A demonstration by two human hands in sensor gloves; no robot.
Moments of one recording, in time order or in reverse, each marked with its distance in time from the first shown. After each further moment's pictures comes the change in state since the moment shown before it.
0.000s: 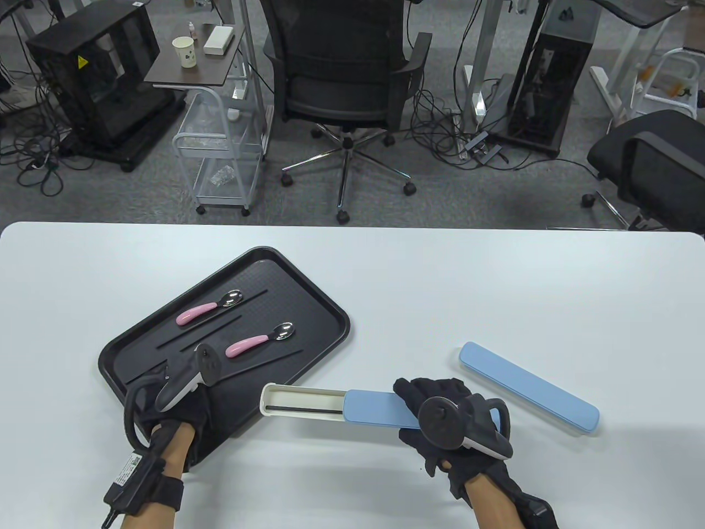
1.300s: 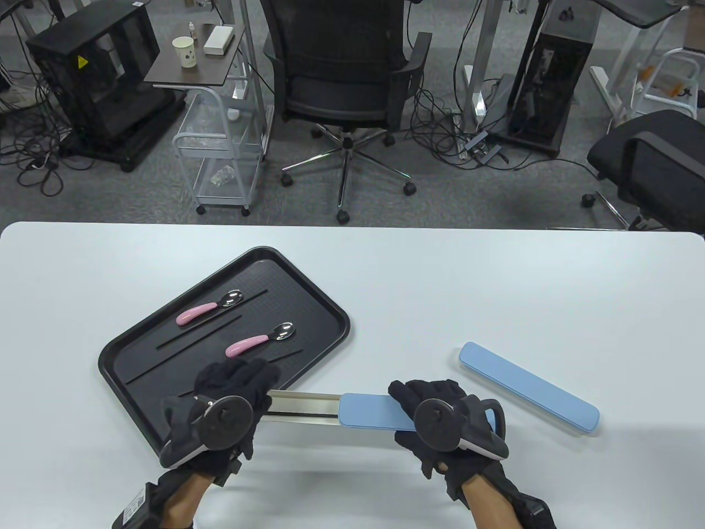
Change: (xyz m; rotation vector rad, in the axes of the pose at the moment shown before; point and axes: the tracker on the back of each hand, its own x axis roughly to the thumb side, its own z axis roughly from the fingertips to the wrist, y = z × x) left_hand 0.028 0.071 0.126 0.588 -0.509 0.328; right_hand 0.007 0.001 0.001 0.004 -0.022 -0.005
